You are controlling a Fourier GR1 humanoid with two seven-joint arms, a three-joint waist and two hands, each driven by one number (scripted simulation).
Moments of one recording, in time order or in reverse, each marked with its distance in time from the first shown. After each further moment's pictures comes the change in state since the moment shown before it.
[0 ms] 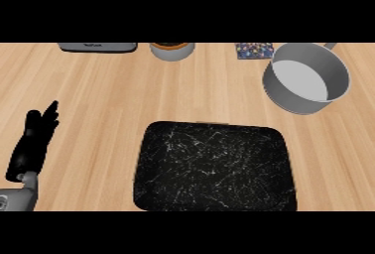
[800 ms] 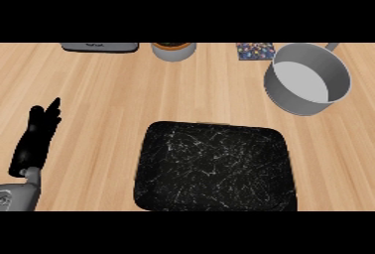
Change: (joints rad) left arm -0.030 -0.016 0.012 0.019 -0.021 -0.017 0.007; right arm -0.216 0.254 0.140 0.112 0.262 0.071 0.107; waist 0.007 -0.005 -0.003
